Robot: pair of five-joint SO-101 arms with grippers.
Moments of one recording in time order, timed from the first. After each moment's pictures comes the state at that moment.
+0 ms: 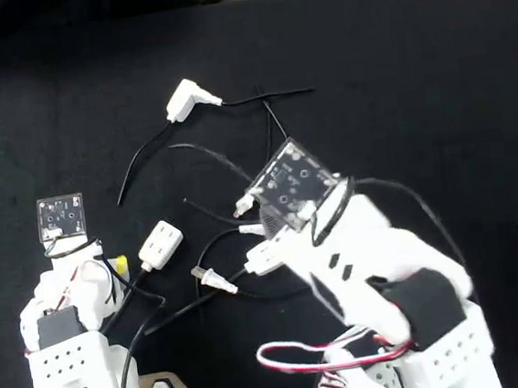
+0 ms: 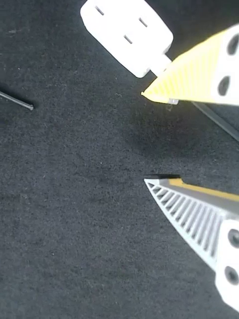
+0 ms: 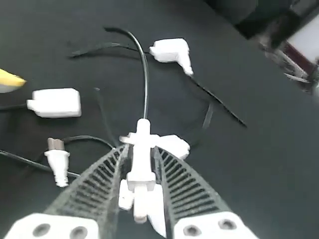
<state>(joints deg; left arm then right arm) -22.9 -75.1 85.1 53.1 -12.2 -27.3 -64.7 34.5 77.5 21.8</state>
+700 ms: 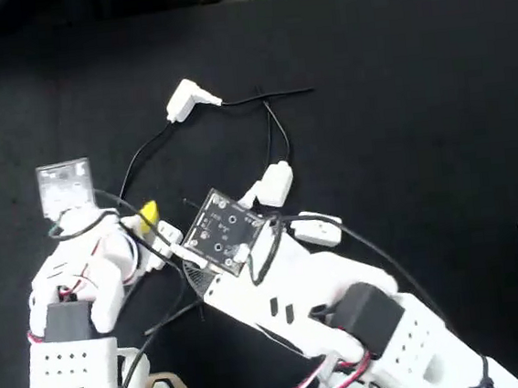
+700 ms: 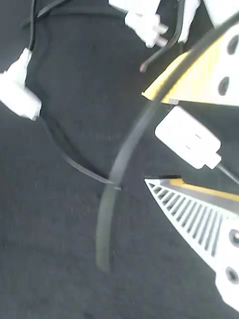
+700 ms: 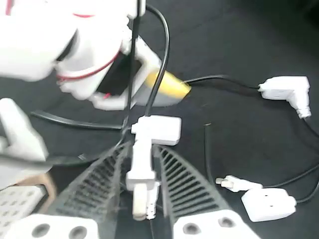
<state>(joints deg) -5.5 -75.1 70.3 53.1 5.4 -52.2 -64.6 47.7 63.3 7.6</state>
